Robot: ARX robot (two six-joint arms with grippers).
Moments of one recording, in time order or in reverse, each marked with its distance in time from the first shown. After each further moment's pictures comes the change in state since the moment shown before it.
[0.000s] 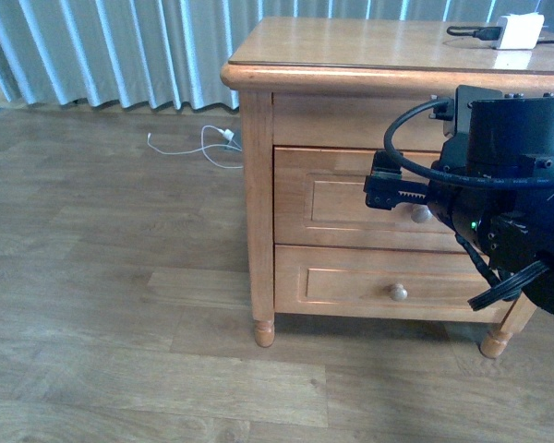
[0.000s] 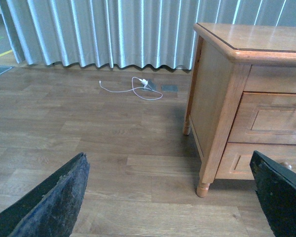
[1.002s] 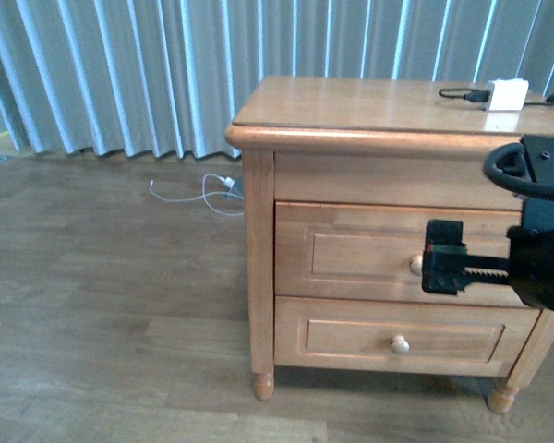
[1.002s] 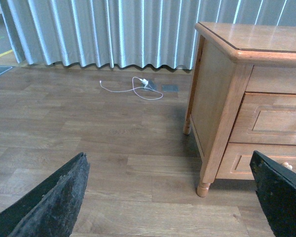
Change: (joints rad) left arm 0.000 0.000 0.000 0.000 0.000 0.000; right arm -0.024 -0.461 -0.371 -0.291 -0.092 -0.020
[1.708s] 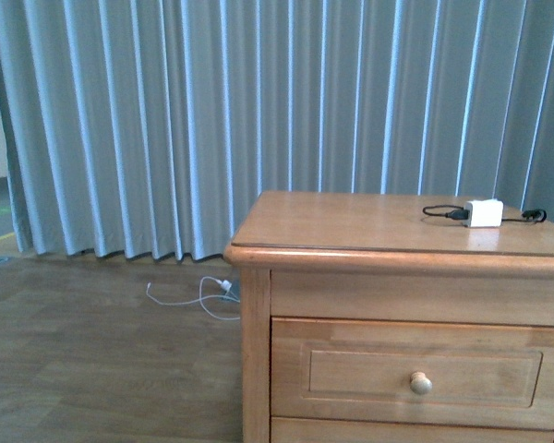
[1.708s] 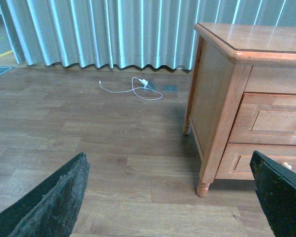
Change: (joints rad) left arm 0.000 0.000 0.000 0.000 0.000 0.000; right arm 0.050 -1.260 -0.503 -0.669 -0.106 0.042
